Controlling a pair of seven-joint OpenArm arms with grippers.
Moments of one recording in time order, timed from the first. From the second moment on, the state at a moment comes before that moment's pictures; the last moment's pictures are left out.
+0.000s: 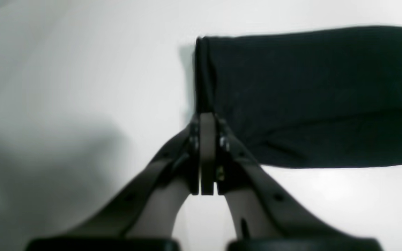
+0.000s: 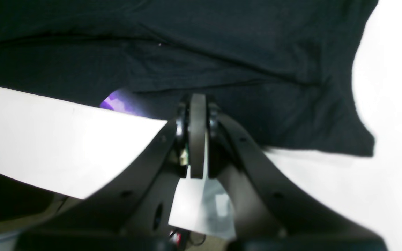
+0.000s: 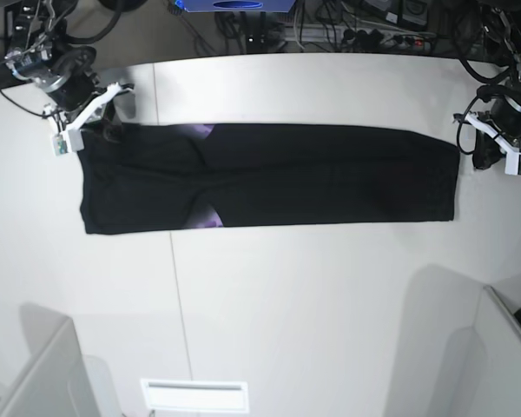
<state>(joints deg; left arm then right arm) 23.9 -19.6 -40.9 103.5 -32.4 -34.6 45.1 -30.2 11.6 22.0 109.6 33.5 27.5 -45.4</state>
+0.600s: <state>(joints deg) 22.8 -19.6 -40.7 93.2 -44.9 -34.8 45.5 -30.1 11.6 22.0 106.1 33.4 27.3 -45.3</state>
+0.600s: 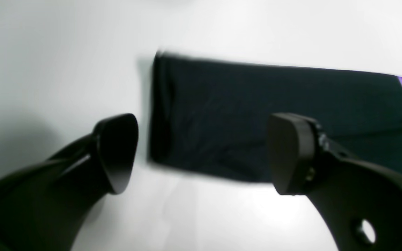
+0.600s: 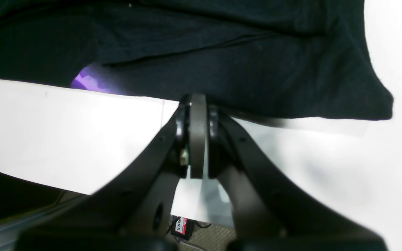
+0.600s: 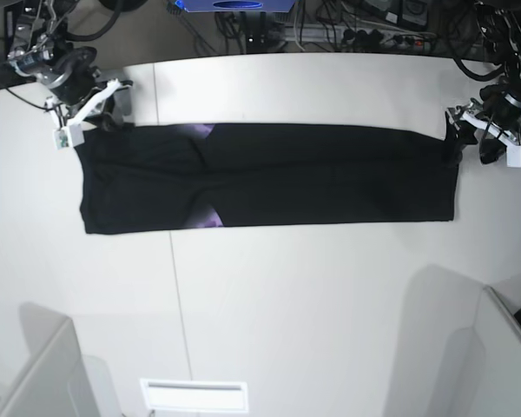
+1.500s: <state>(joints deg) 9.3 -21.4 -33.2 78.1 -30.9 -34.9 45.0 -28.2 11.6 22.0 102.6 33.6 27.4 -45.3</state>
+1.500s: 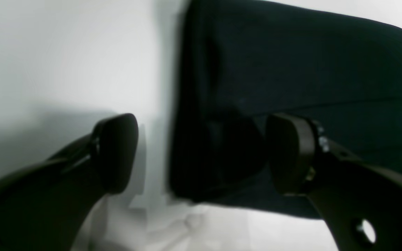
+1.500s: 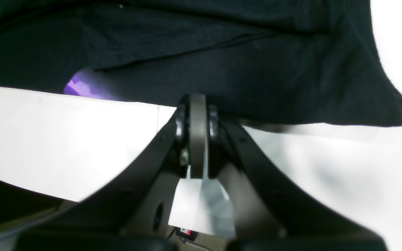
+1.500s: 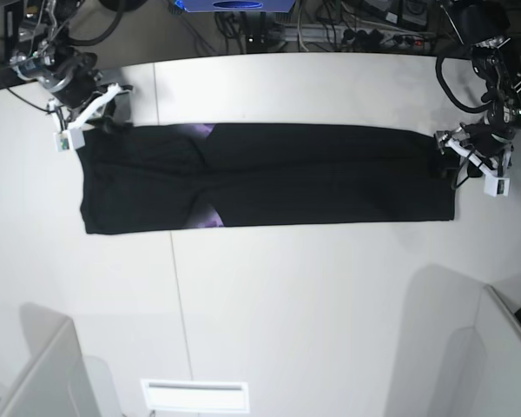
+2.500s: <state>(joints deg) 7.8 -23.1 -35.5 71.6 -31.0 -35.6 44.1 -28.6 11.5 22.0 102.8 33.4 27.5 -46.7</state>
